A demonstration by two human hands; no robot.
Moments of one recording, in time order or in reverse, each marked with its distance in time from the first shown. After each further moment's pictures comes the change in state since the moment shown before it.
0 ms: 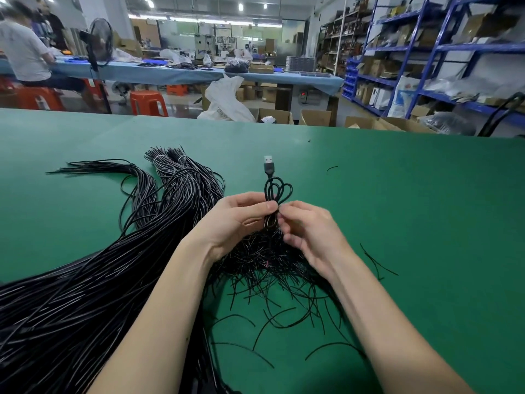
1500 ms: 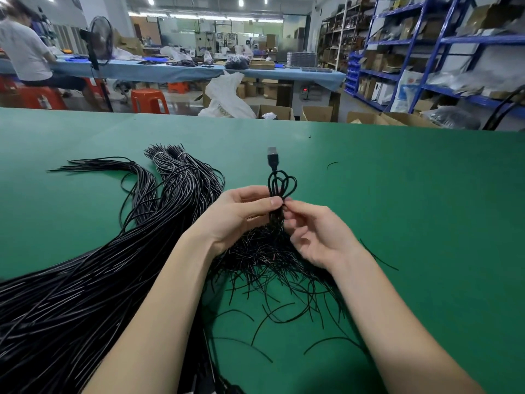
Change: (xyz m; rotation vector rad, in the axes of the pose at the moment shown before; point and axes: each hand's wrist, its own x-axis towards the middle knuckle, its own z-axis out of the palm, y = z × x) left_hand 0.005 -0.003 0.000 0.051 -0.078 0.051; right_hand 0.001 -0.005 -0.013 0.349 -0.108 0.325
